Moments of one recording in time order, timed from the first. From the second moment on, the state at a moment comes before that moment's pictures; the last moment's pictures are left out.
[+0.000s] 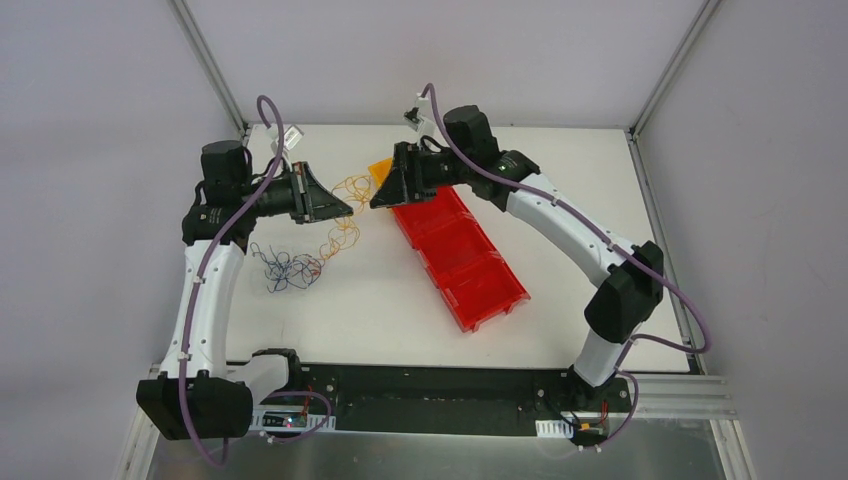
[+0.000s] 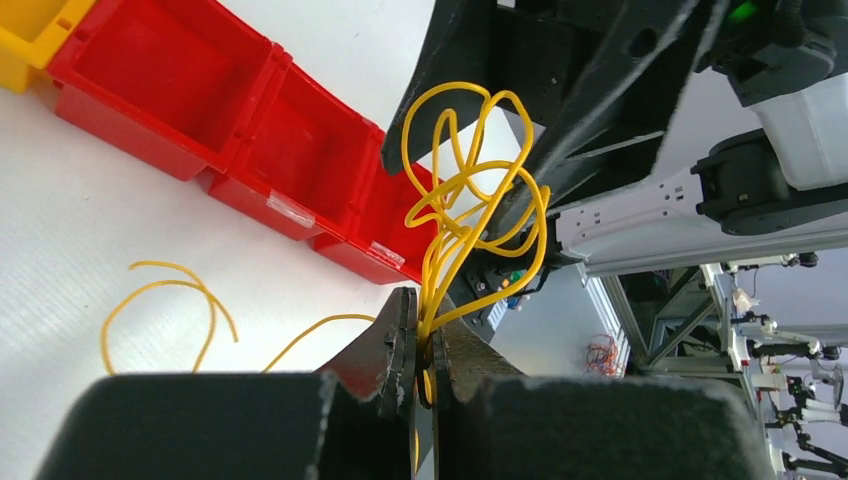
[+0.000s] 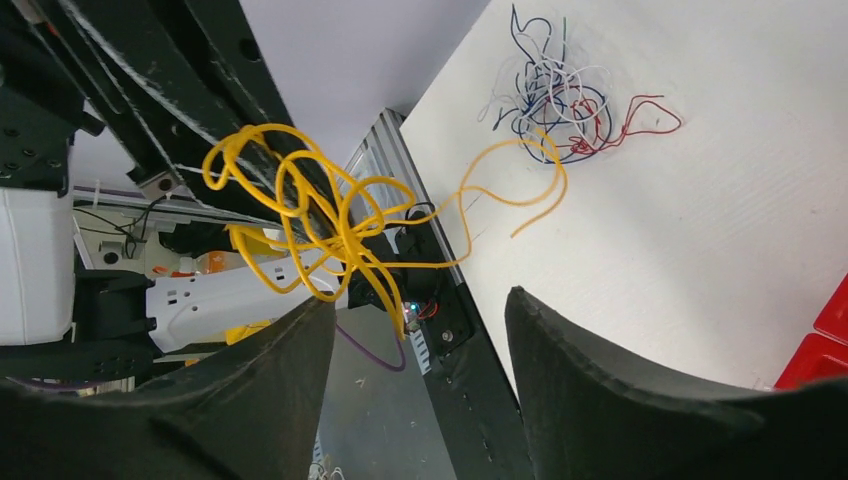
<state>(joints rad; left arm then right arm) 0.06 1.10 1.19 -0.62 1.08 -0.38 0.73 1.75 1.74 -0.43 -0.72 0.60</state>
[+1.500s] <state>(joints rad) 0.02 1.07 1.20 -0.64 0.94 -0.33 0.72 1.61 1.62 -0.43 -0.67 0.60</state>
